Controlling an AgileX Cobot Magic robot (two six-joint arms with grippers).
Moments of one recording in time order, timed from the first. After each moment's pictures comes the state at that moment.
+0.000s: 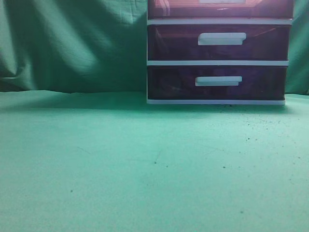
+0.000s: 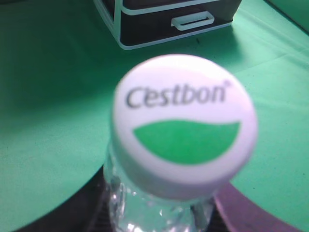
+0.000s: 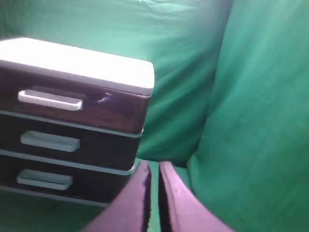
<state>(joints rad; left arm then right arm) -0.28 0.87 -0.90 -0.38 0.72 0.27 0.00 0.55 -0.58 -0.21 0.17 0.00</state>
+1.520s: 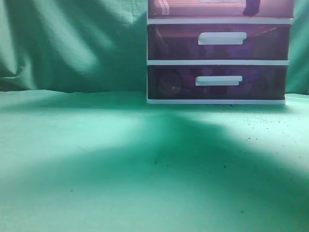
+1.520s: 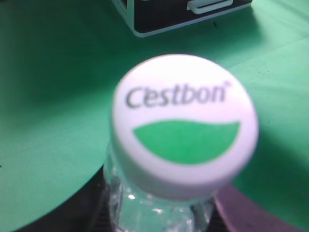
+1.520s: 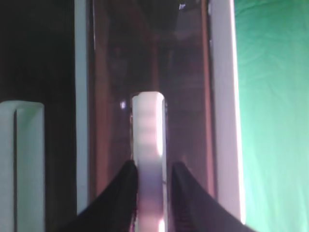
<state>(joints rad) -0.28 0.91 -0.90 -0.31 0.72 0.28 0.19 1.80 -1.28 -0.54 -0.32 -0.99</state>
